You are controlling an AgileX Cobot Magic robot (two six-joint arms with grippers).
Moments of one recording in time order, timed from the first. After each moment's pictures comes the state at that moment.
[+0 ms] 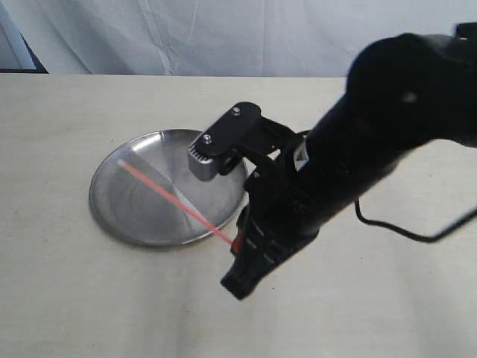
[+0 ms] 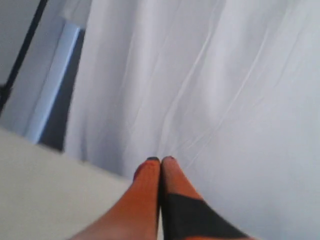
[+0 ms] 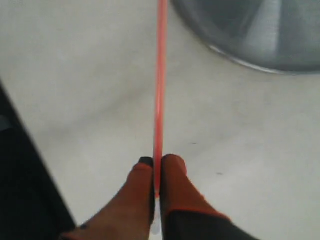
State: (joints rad) left arm 0.05 0.00 0.00 0.21 -0.08 -0.62; right arm 0.70 1.46 -0.99 0.40 0.80 -0.45
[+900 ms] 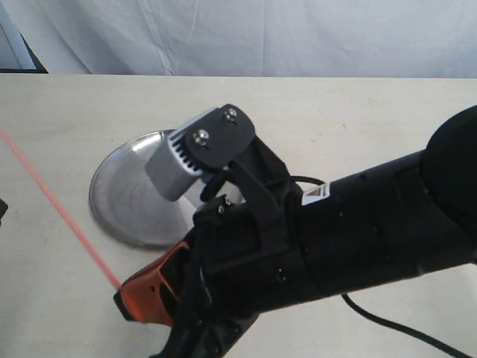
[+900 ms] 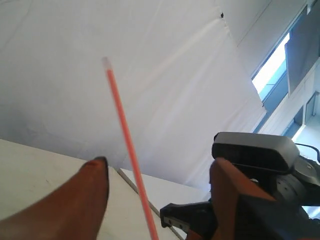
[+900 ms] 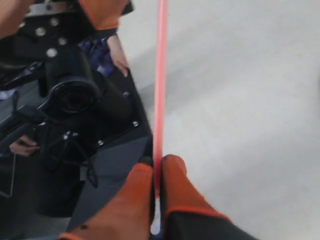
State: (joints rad) left arm 0.05 0.00 -0.01 1.23 -0.85 -2.09; right arm 0.89 1.29 -0.79 1.22 0.50 -0.97
